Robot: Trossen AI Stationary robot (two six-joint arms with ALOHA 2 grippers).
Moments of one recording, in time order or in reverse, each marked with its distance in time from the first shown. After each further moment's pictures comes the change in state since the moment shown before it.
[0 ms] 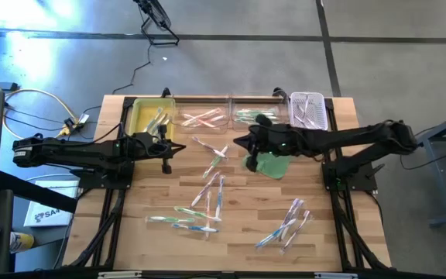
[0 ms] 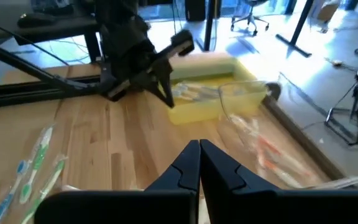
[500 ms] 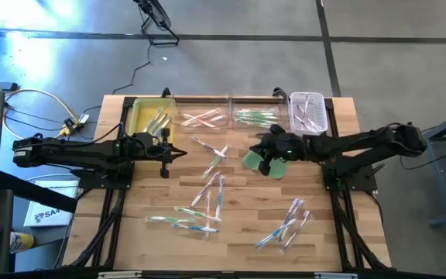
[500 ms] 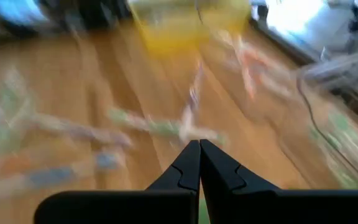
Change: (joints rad) left arm 0.000 0.000 0.000 0.004 0.152 0.000; right arm -0.027 -0.118 -0.372 0.160 -0.024 0.156
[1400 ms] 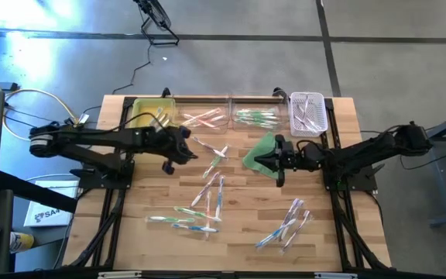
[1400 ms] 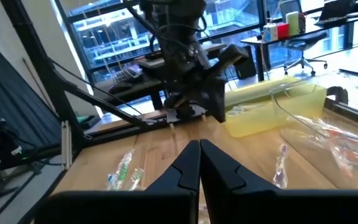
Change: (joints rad) left arm 0.000 0.406 0.443 -0.478 -0.026 0.386; right arm 0.095 -0.070 -0.320 0.698 -0.101 0.026
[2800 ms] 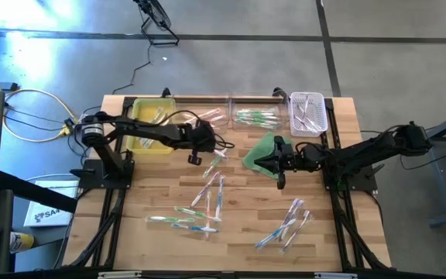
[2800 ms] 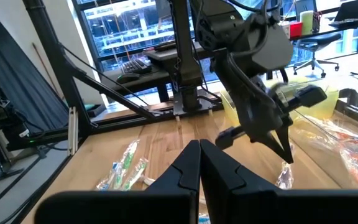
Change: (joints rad) left arm 0.097 0.539 0.233 0.104 -0.205 -0.227; right arm -0.001 0.000 0.000 -0.015 -0.040 -0.049
